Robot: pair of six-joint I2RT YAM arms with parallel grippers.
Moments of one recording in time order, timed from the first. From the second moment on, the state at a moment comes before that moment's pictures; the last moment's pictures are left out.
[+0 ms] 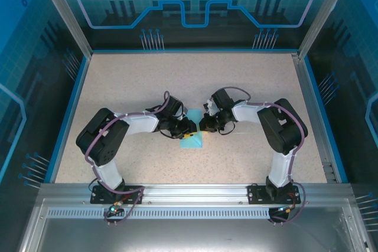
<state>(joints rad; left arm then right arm) -0.56 1.76 0.87 -0.13 0.55 -0.94 0.50 1.89 1.01 -0.30 -0.58 0.51</state>
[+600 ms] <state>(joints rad) -0.56 1.78 0.88 -0.13 0.55 -0.94 0.51 1.89 1.01 -0.30 -0.58 0.51</state>
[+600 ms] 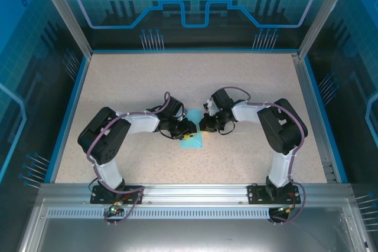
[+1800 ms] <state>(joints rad) -0.56 1.81 0.90 -0.14 0.55 -0.94 0.51 1.89 1.03 -0.32 -0.55 0.51</state>
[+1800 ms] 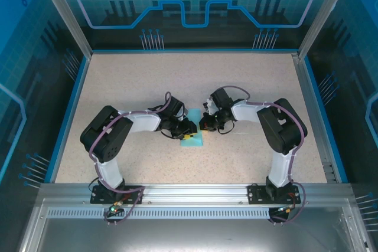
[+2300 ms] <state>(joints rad) -0.56 1.81 0.90 -0.16 0.54 -0.94 0.52 1.76 1.03 -0.37 -0.44 0.52</state>
